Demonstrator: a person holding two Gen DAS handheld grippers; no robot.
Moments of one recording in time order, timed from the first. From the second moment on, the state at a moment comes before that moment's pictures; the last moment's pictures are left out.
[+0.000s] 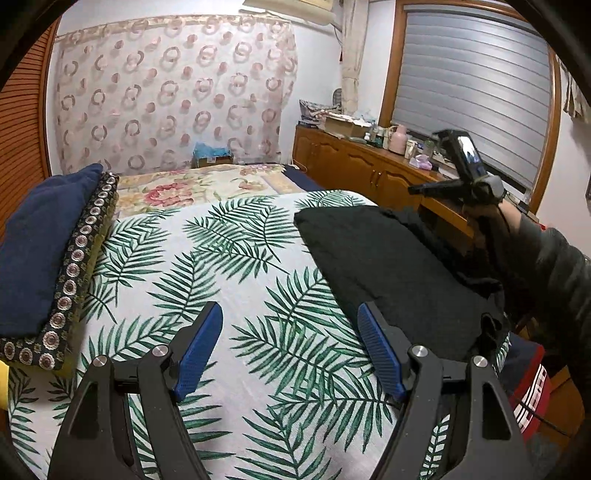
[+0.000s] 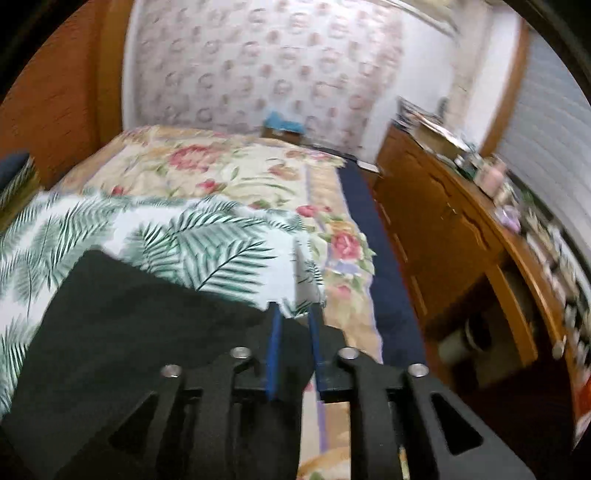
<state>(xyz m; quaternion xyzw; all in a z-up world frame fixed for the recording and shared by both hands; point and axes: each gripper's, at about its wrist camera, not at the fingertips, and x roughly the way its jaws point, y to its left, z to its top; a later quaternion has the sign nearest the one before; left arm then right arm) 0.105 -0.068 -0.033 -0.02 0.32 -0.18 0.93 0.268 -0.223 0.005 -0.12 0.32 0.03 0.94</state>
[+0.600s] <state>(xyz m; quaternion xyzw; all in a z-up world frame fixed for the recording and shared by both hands) 0.099 -0.116 -0.044 0.01 0.34 -0.23 0.91 0.272 -0.204 -0.010 -0.06 0.38 0.10 0.92</state>
